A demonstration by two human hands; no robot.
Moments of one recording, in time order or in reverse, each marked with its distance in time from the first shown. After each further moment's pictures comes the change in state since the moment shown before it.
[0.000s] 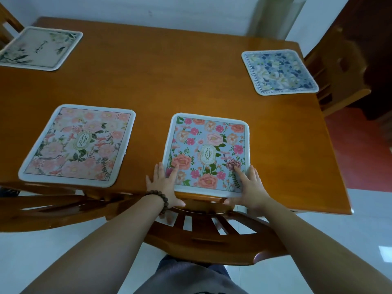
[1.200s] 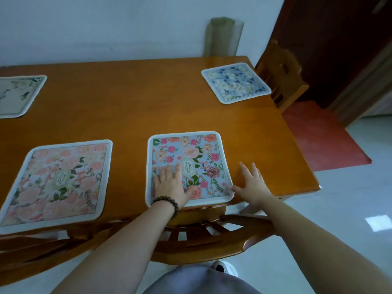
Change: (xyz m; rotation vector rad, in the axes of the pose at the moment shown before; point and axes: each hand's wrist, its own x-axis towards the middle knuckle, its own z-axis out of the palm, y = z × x) left_hand -0.005 0.061 -0.028 -0.017 0.321 0.187; right_hand -0.044 0.013 -0.026 0.176 0.281 0.233
